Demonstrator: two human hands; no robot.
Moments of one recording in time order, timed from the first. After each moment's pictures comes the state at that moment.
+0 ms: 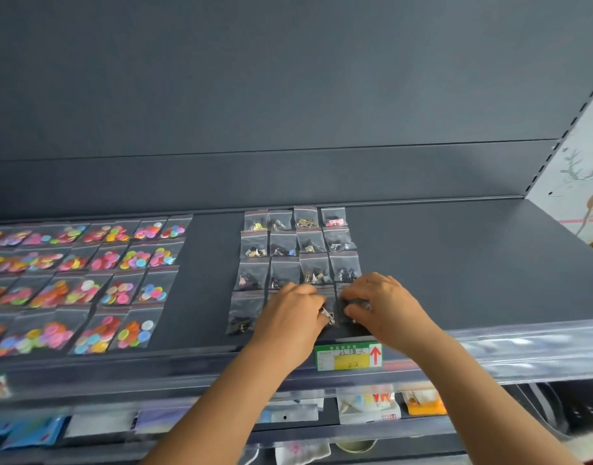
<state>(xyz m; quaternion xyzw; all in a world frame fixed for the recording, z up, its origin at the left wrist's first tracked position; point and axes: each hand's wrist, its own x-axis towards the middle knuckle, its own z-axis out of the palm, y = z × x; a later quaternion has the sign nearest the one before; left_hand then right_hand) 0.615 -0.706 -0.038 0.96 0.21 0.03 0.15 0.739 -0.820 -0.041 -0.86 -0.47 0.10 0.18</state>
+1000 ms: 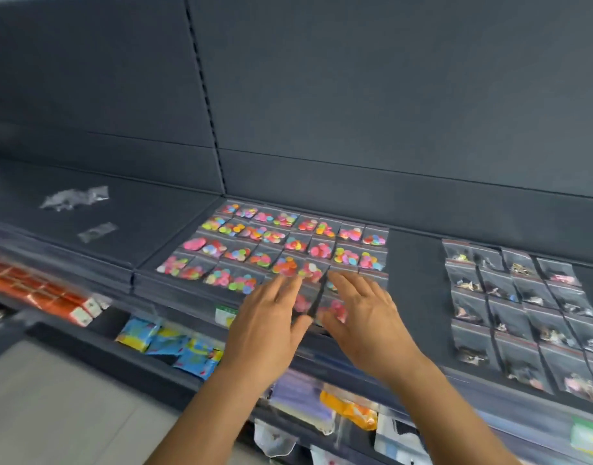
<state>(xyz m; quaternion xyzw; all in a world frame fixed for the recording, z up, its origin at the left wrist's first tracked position) 0.342 -0.565 -0.012 0.88 0.45 0.14 0.10 0.493 -0.624 -0.012 -0.74 -0.64 0.07 0.19</state>
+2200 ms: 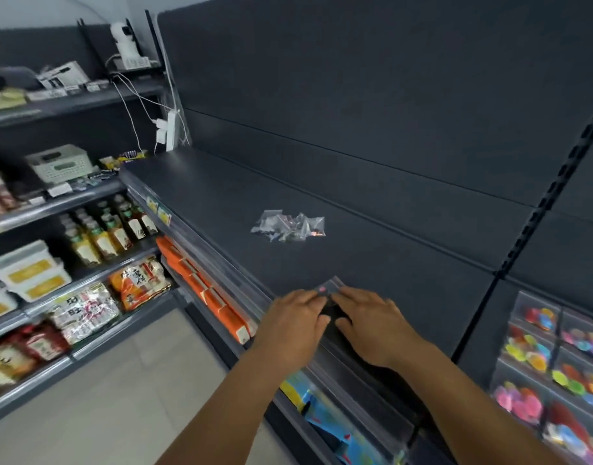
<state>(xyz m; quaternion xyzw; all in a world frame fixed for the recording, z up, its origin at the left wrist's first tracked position) 0.021 -0.207 -0.051 0.83 0.55 0.10 0.07 0.182 -0.204 -0.042 -0.57 -0.80 0.16 0.03</state>
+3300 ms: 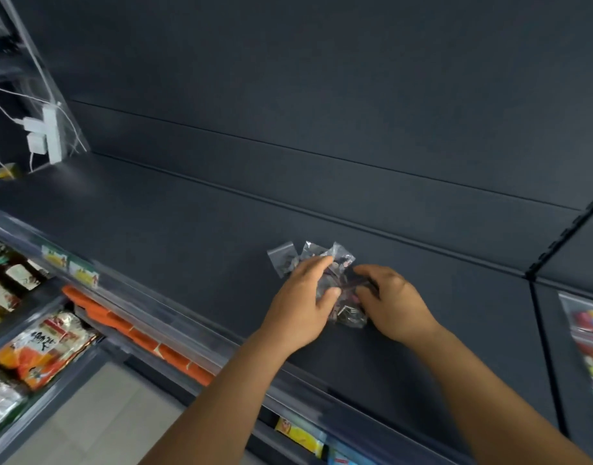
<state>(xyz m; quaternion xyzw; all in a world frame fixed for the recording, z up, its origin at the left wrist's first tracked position) -0.033 -0.038 -0.050 0.82 0.42 0.25 0.29 0.129 -0.085 -0.043 -0.74 -0.59 0.19 0.26</state>
